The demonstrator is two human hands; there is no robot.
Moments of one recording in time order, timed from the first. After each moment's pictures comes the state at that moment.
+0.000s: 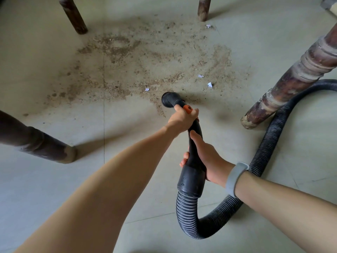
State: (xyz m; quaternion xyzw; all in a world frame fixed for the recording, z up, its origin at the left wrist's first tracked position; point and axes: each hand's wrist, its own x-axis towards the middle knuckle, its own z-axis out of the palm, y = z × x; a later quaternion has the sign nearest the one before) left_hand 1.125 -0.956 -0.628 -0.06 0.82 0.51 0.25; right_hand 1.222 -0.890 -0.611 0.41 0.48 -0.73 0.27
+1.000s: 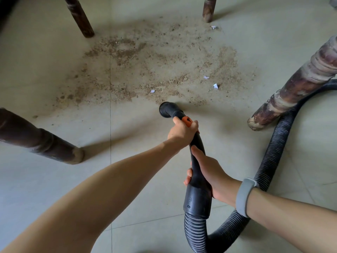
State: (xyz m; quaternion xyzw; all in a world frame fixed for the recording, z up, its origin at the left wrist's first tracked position) left_hand 1.151 -0.972 -0.633 -0.14 0.83 0.49 0.25; right_hand 1.250 -0.898 -0.615 0.39 0.51 -0.70 0.31
